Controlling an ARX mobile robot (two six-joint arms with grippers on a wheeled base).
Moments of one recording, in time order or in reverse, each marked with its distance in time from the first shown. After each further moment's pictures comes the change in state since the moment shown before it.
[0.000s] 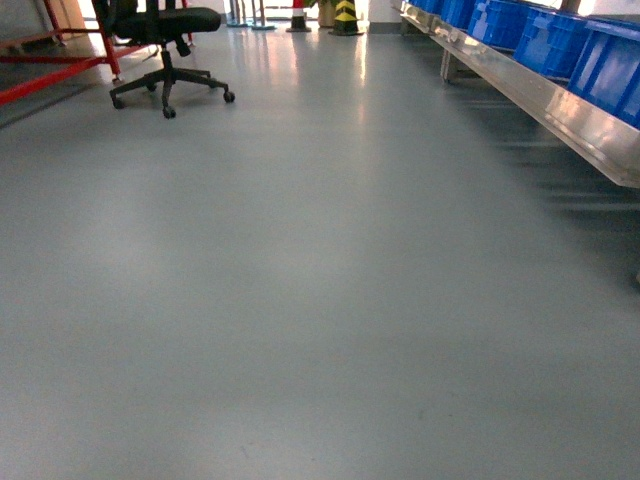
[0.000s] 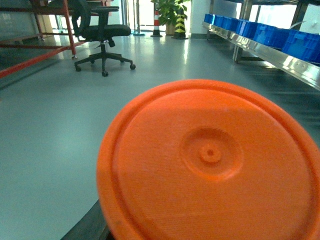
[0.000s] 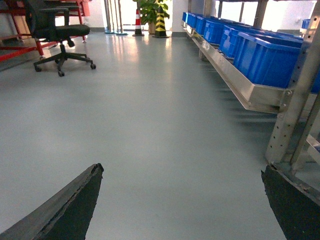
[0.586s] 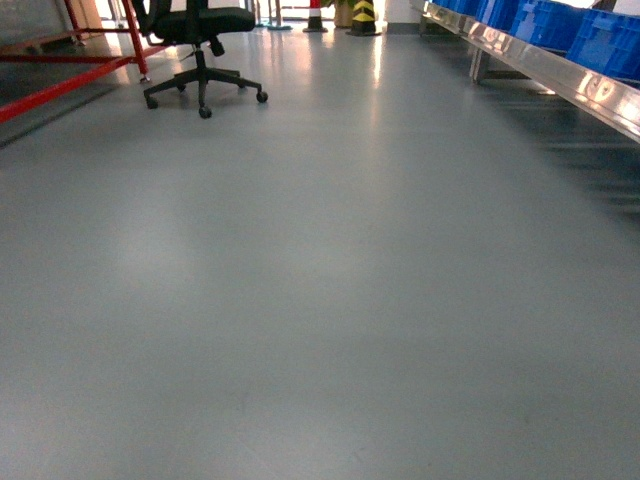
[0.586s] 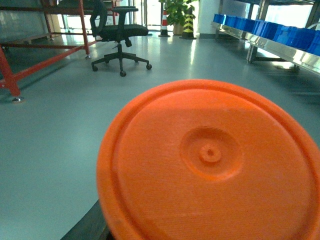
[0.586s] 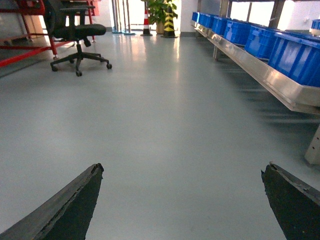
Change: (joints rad) left arm 0.000 0.000 0.000 -0.001 0.000 0.000; right arm 0.000 0.000 0.000 0.000 0.000 0.000
